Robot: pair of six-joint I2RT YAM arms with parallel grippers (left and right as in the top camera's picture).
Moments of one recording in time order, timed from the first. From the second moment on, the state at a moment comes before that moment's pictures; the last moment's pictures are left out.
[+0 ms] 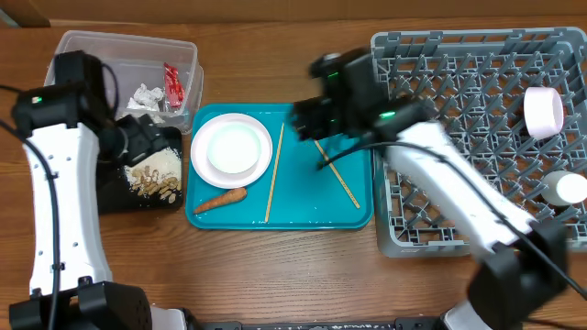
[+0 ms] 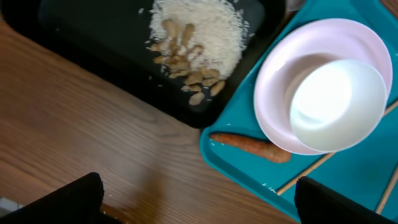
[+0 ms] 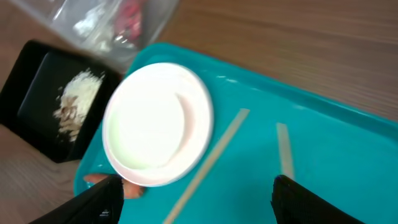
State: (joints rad) left arm 0.24 1.61 1.64 -1.46 -0.01 -0.42; right arm 0.55 1.77 1.49 -0.57 -0.23 0.26
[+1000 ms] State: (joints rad) left arm 0.27 1.61 1.64 -1.47 -0.02 -0.42; right arm 0.77 2.10 1.49 -0.38 -0.01 0.51
